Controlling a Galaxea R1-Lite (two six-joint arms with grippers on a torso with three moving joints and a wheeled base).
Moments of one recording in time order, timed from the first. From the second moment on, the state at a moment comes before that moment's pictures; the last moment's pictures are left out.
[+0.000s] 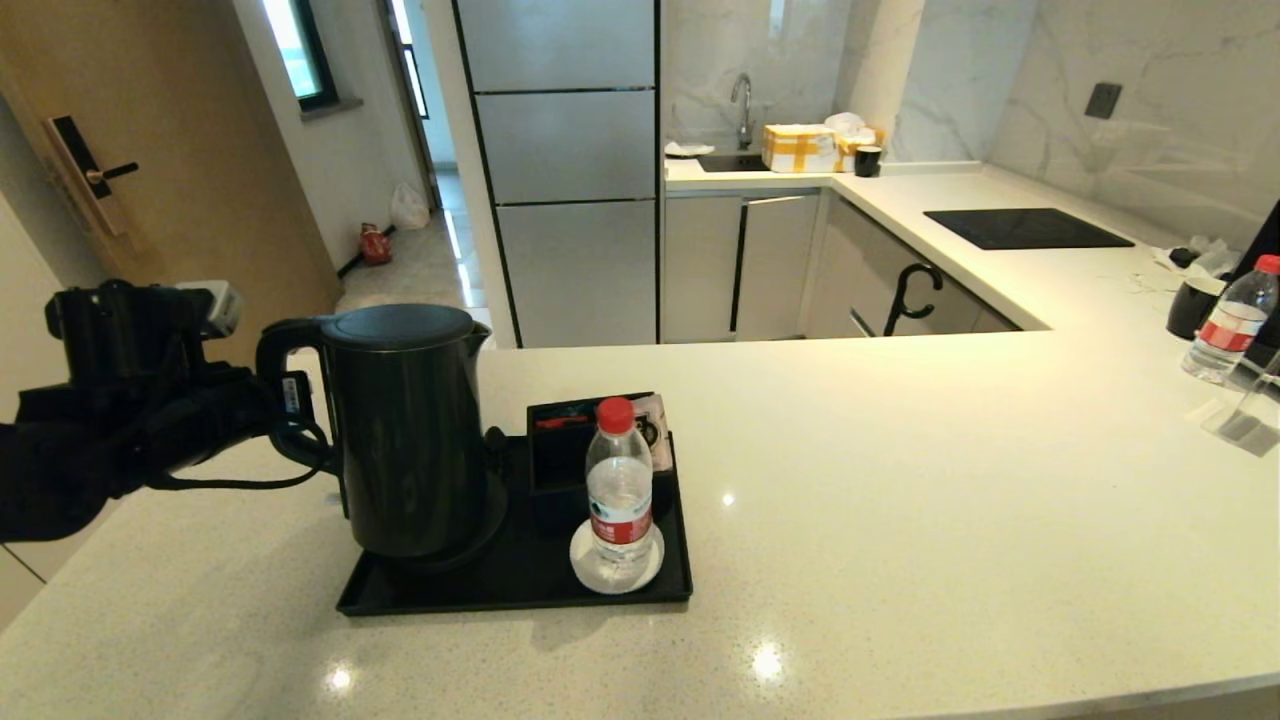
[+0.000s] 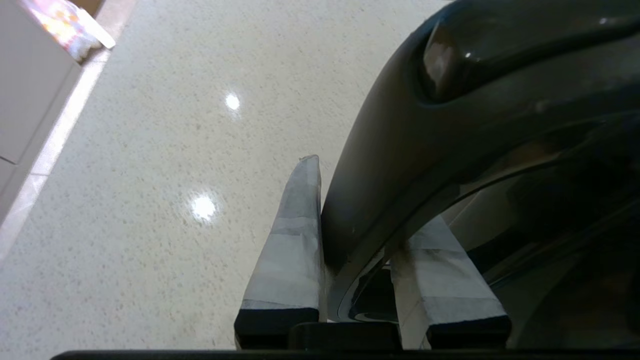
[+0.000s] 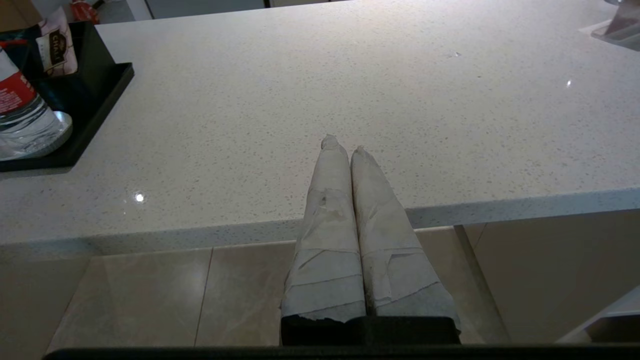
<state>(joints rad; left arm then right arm) 0.09 1.73 -0.88 -0.50 0.06 -0.01 0.00 0.00 -0.03 0.06 -0.01 0.02</state>
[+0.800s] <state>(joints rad) 0.06 1.74 -0.83 -0.53 0.07 -0.01 0.00 0.00 -0.03 0.06 -0.01 0.02</state>
